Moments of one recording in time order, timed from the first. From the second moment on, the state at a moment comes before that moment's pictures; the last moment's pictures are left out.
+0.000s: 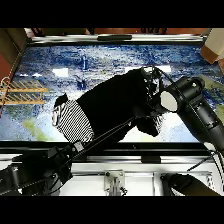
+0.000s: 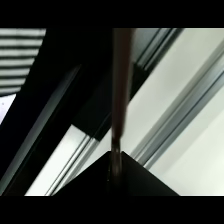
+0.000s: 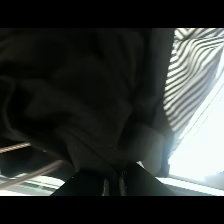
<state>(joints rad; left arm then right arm) -1.18 -0.62 0.60 1.68 -1.37 -1.73 0.59 -1.10 1.31 -1.69 1.49 1.87</state>
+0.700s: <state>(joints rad) -1.18 -0.74 0.64 1.73 -1.15 -1.51 0.59 -0.99 1.32 -1.46 1.38 1.69</state>
